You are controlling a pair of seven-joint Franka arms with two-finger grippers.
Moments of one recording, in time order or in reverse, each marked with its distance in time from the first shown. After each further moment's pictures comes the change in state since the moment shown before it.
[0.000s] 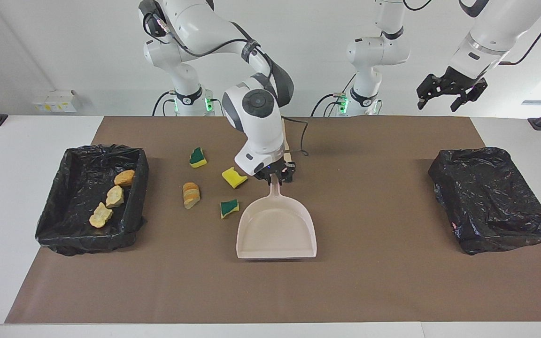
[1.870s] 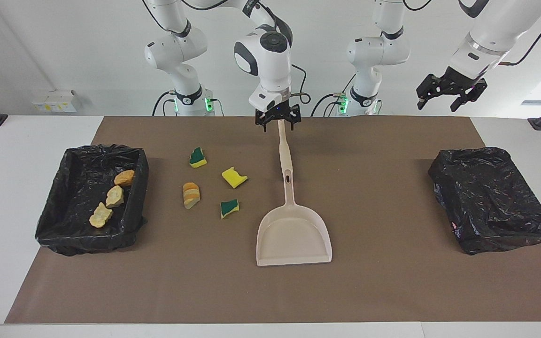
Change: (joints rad) left arm 0.000 0.000 0.000 -0.001 0.000 0.000 0.007; right arm 0.179 -0.528 0.006 -0.674 0.047 0.134 0.113
